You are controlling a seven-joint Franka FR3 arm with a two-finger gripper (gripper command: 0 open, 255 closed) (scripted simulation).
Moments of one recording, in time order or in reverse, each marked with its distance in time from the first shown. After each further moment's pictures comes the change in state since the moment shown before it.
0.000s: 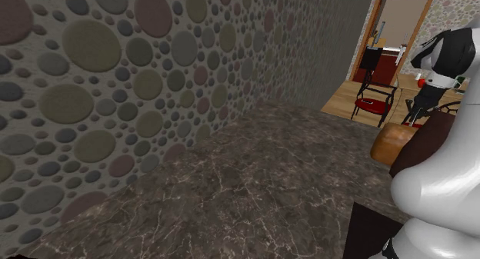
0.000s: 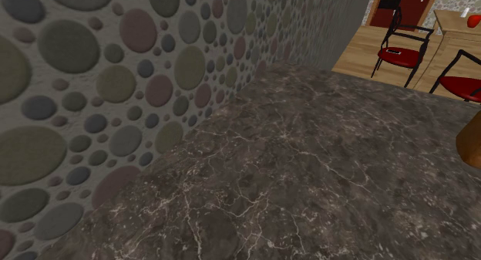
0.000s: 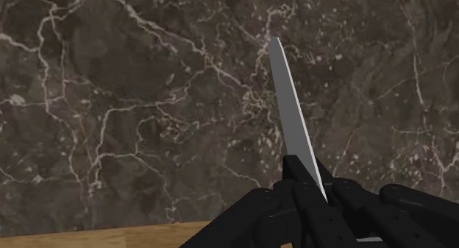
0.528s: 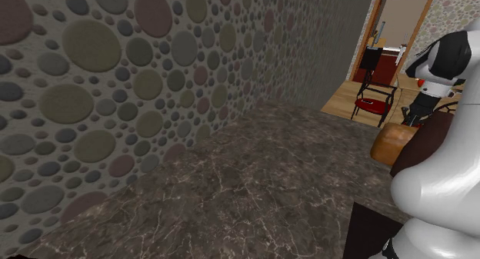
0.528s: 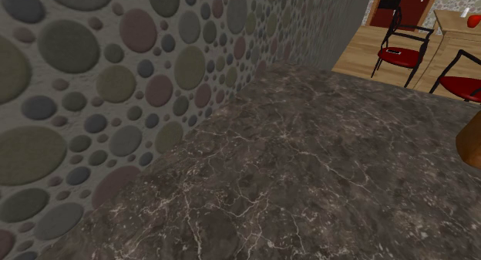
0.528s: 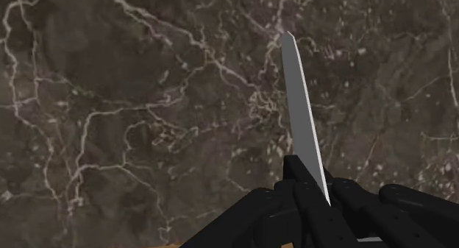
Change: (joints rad) arm 0.001 0.029 0.007 -0.061 0.017 0.091 -0.015
